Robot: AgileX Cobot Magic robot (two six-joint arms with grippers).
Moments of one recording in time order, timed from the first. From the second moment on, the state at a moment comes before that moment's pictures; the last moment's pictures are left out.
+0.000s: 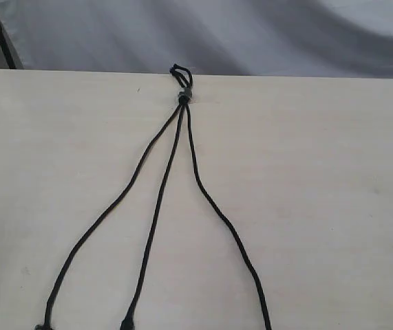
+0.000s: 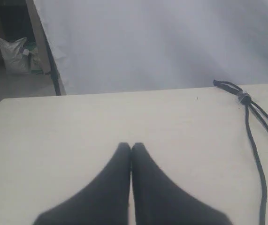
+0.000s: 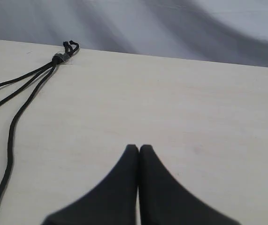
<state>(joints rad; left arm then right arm) 0.09 -0.01 0.01 0.09 0.21 -0.04 0.05 0.00 0.00 -0.10 0.35 0.08</state>
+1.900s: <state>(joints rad) 0.09 0.16 -0.18 0.09 -0.44 -0.29 0.05 0.33 -0.16 0.21 -0.04 0.08</state>
